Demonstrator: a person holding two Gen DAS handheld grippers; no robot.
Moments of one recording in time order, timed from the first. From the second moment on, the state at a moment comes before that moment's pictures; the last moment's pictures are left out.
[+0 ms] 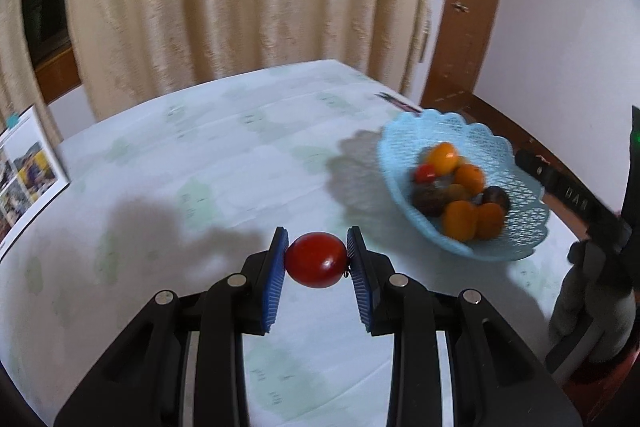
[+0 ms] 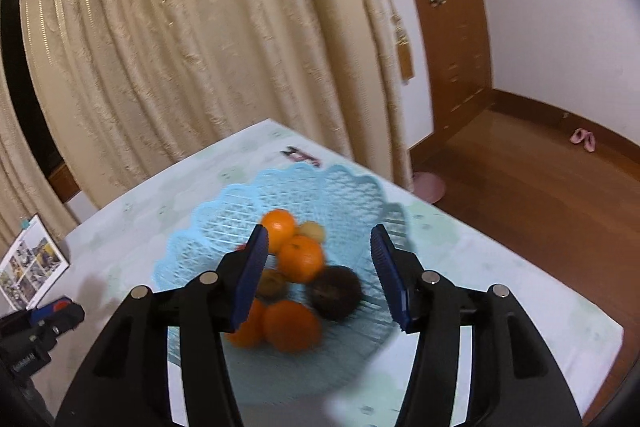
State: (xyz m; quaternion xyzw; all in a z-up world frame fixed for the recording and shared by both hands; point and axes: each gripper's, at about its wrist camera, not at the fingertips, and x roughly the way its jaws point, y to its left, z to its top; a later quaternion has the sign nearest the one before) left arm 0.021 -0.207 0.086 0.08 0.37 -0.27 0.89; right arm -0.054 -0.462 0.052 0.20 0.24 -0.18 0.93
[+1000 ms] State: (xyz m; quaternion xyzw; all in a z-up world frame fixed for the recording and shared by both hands) left arm 0.021 -0.315 0.070 0.12 0.37 -0.34 0.86; right arm -0.089 -0.482 0.030 0.23 0.20 -0.23 0.92
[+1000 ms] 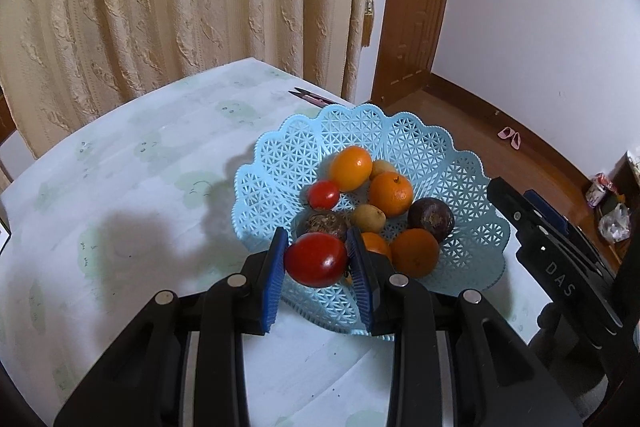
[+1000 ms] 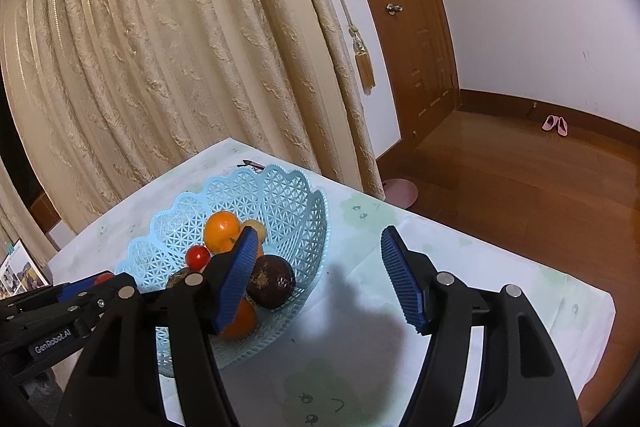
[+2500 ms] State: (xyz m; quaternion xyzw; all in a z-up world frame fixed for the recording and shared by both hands) left arm 0.017 -0.319 0.072 0.12 0.36 -0.33 0.86; right arm -0.097 -0.480 0.029 0.24 0.20 -0.24 0.92
